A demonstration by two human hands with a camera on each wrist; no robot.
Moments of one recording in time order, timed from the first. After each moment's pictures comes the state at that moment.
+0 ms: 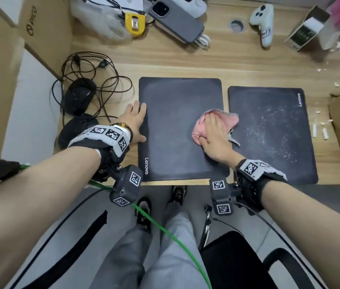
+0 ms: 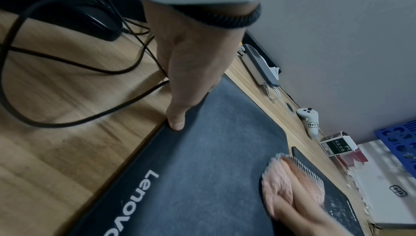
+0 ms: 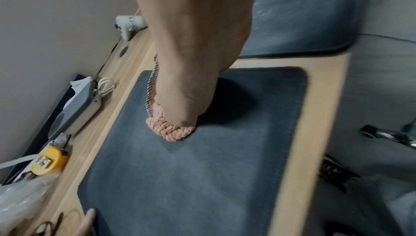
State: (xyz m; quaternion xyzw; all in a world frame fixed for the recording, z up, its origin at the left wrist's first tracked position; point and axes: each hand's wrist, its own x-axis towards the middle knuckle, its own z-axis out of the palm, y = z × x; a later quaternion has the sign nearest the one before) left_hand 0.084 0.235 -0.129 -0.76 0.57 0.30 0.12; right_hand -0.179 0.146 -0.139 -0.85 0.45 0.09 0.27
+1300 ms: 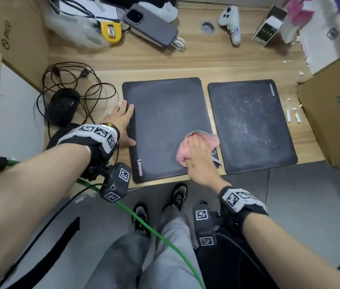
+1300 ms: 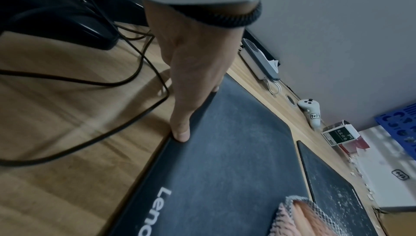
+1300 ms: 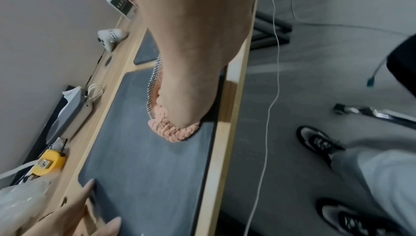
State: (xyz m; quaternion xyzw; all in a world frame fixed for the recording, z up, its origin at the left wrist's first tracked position) left_hand 0.091 0.229 -0.117 -0.73 0.60 0.28 0.14; right_hand -0.191 0.234 -0.124 -0.81 0.49 0.07 0.31
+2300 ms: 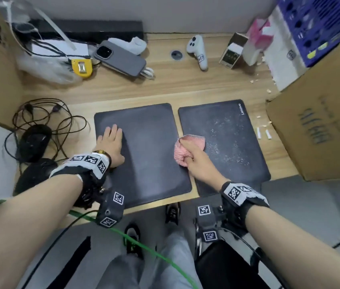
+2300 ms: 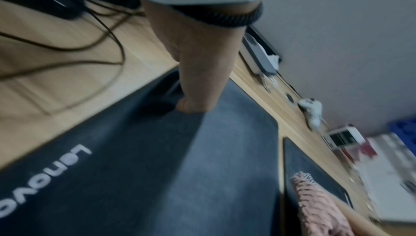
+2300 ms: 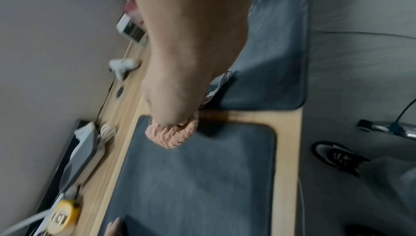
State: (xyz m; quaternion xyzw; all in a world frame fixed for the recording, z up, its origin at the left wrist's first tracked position) left_hand 0.034 0.187 -0.097 -0.74 0.59 0.26 0.18; right_hand -0.238 0.146 -0.078 -0.72 0.51 -0.04 0.46
